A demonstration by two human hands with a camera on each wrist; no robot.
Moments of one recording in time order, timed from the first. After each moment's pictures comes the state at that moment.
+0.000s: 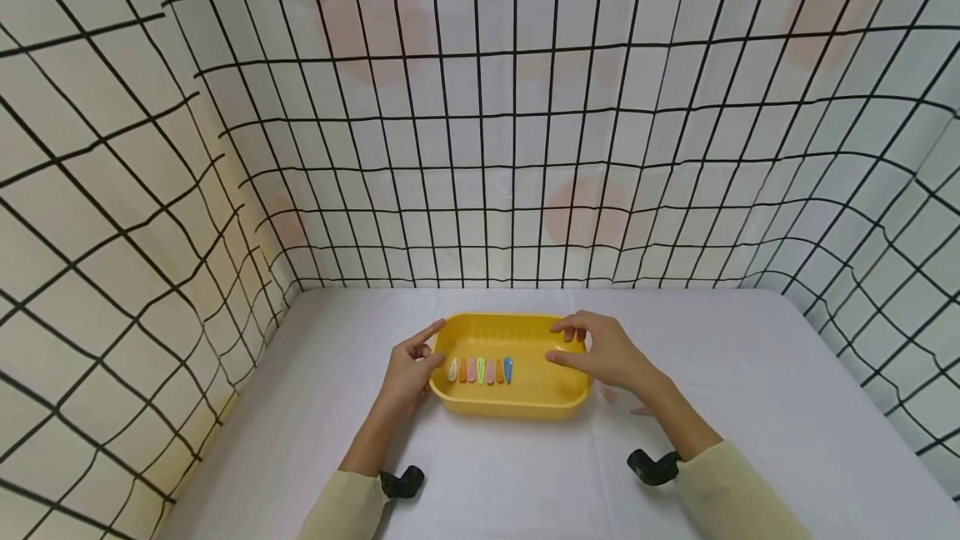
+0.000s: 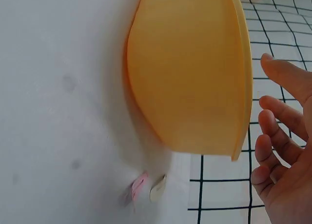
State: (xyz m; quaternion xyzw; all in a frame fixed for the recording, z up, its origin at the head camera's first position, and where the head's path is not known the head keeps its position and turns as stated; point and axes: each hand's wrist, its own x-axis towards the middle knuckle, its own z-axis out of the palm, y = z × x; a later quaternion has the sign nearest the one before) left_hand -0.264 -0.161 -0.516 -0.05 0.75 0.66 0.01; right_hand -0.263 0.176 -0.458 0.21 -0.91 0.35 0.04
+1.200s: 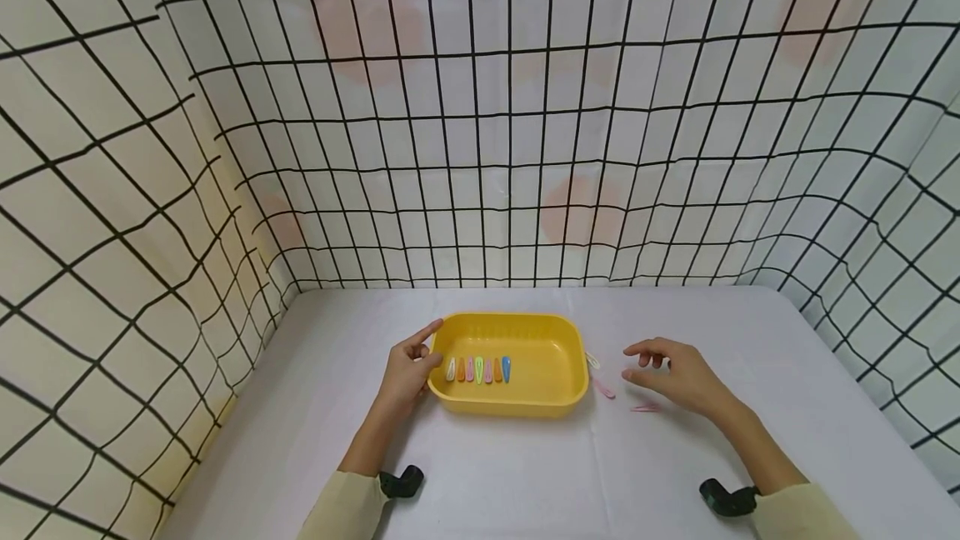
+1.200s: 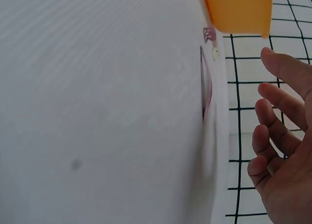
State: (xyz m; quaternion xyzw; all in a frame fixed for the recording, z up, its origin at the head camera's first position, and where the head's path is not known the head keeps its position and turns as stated) left_hand -0.264 -0.161 -0.516 -0.05 0.75 0.66 0.01; right_hand -0.235 0.283 -0.495 0.11 -0.94 0.33 0.02
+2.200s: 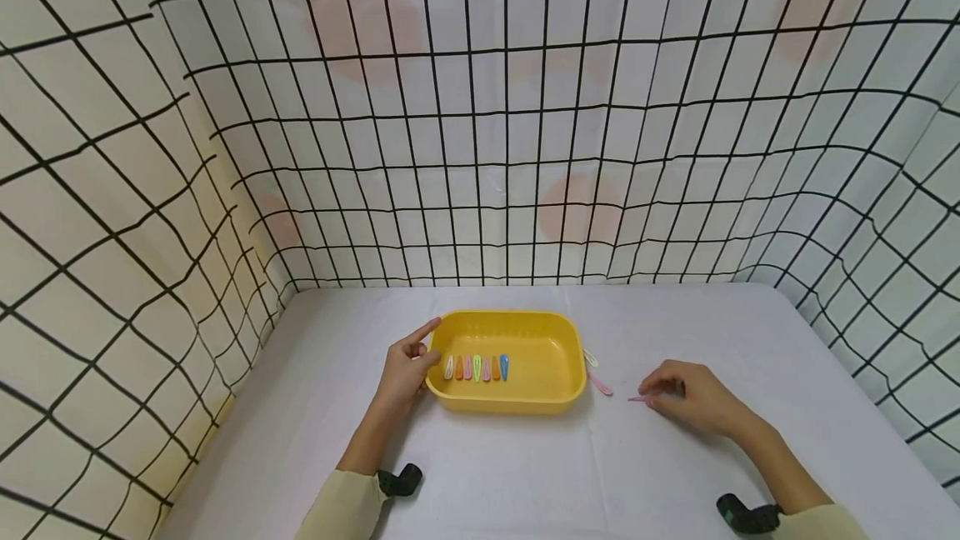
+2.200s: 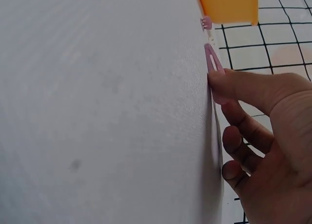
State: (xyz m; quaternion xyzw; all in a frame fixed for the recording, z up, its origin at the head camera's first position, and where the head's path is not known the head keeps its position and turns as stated) left_hand -0.261 -0.160 -0.511 -0.05 0.75 0.66 0.01; right_hand -0.216 0.314 -0.518 0.20 -0.92 0.32 0.03
